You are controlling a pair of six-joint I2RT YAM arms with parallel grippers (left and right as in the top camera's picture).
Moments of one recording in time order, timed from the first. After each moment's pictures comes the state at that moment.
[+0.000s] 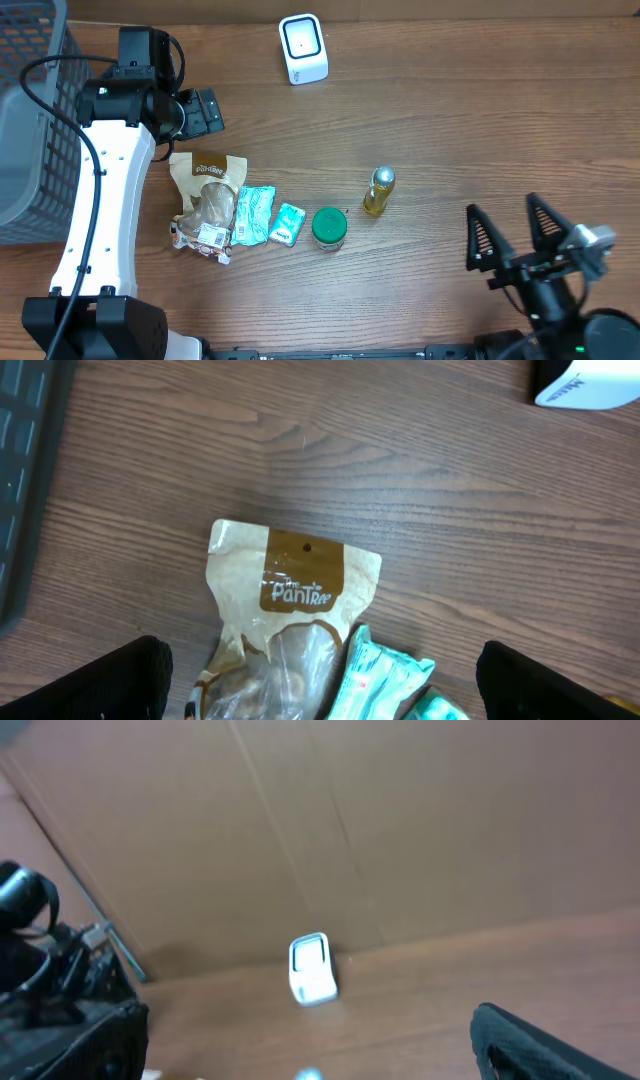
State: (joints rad) left arm -0.01 1.65 1.64 -1.13 -0.05 -0.31; right arm 0.14 0.21 0.69 -0.47 -0.13 0.37
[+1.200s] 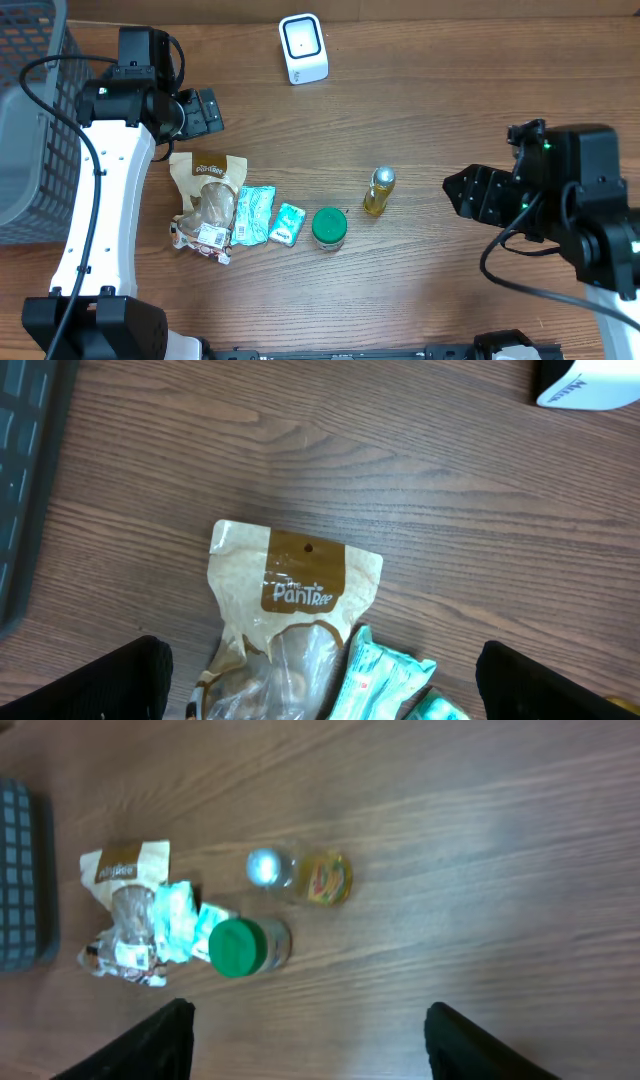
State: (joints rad) left arm -0.01 1.65 1.64 -1.13 -0.05 -0.31; right arm 0.14 1.11 1.44 -1.36 -0.24 0.39
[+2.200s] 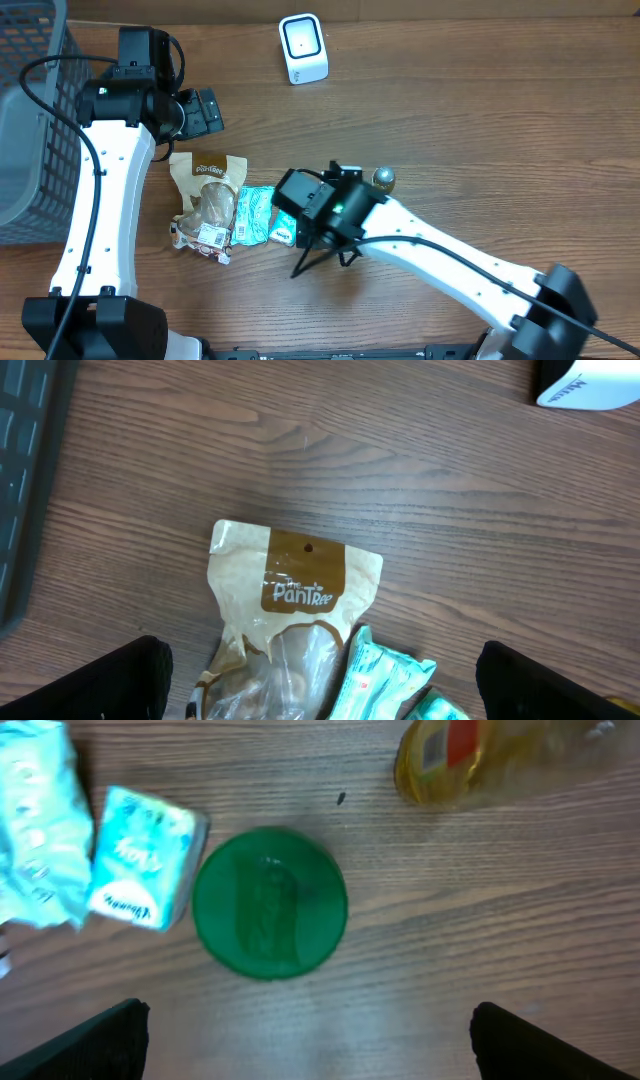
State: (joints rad) left arm -0.01 1.65 1.64 -1.13 -0.05 -0.31; right arm 0.96 1.72 1.44 -1.21 0.22 1.01
